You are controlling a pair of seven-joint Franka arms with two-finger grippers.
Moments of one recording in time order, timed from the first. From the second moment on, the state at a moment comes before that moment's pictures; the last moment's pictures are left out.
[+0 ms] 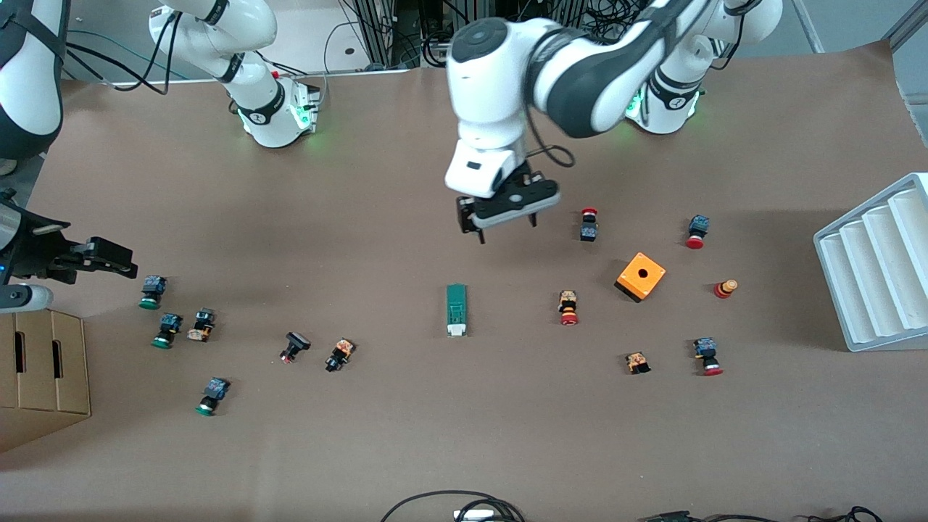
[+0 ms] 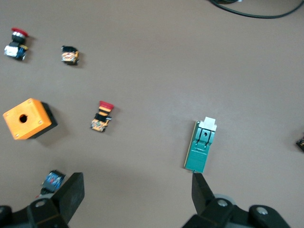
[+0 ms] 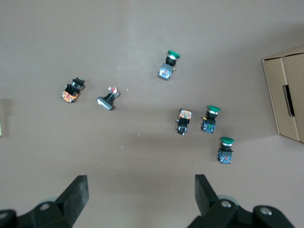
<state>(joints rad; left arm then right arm) -0.45 0.36 -0.48 -1.54 0.47 1.89 -1.33 0.10 0.15 -0.16 -1.46 0.03 1.59 -0.09</state>
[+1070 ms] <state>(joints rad) -0.68 0.69 -0.48 -1.54 1.11 2.02 -1.94 0.00 0.09 -0.07 -1.57 0.03 1.67 -0.09</state>
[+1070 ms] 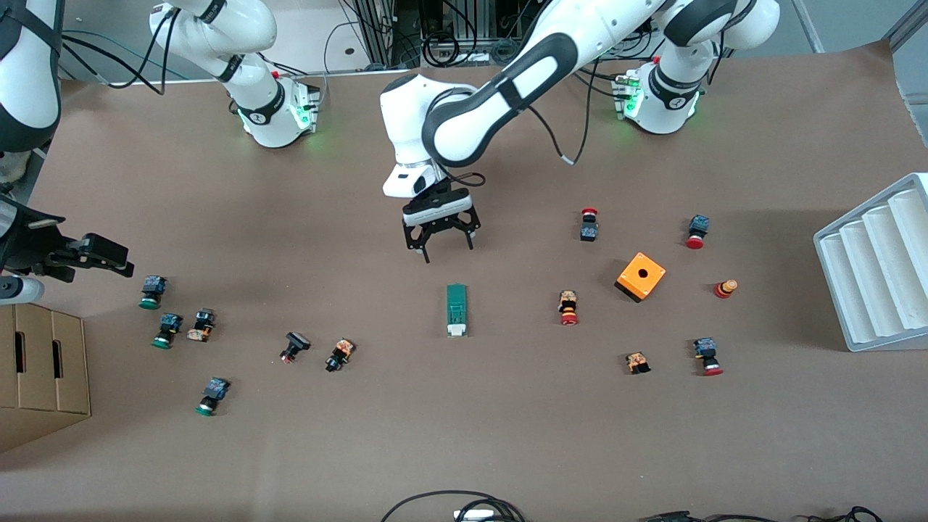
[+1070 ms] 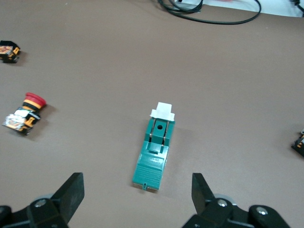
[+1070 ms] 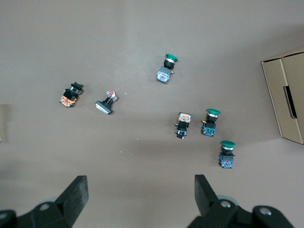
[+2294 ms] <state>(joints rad) -0.71 0.93 -0.43 -1.62 1.78 2.02 -2.36 0.01 0.11 -0.06 -1.59 0.03 1.66 -0.09</state>
